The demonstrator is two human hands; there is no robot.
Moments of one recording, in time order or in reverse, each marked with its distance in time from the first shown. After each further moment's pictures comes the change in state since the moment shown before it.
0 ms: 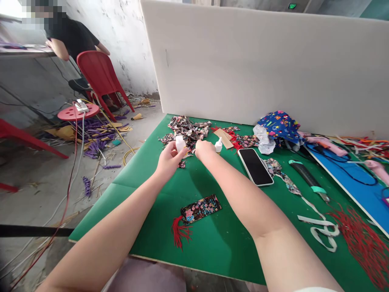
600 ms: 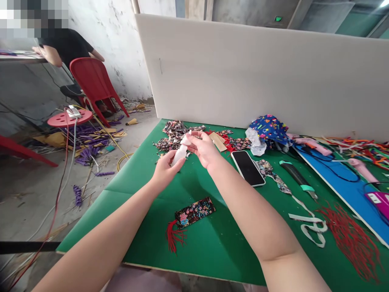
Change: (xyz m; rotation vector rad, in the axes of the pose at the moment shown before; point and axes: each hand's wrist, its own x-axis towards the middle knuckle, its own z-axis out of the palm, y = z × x) left_hand -0.015 0.017 -0.001 0.156 -0.121 0.148; right_hand -0.051 -0.003 -0.030 1.227 -0.030 -0.196
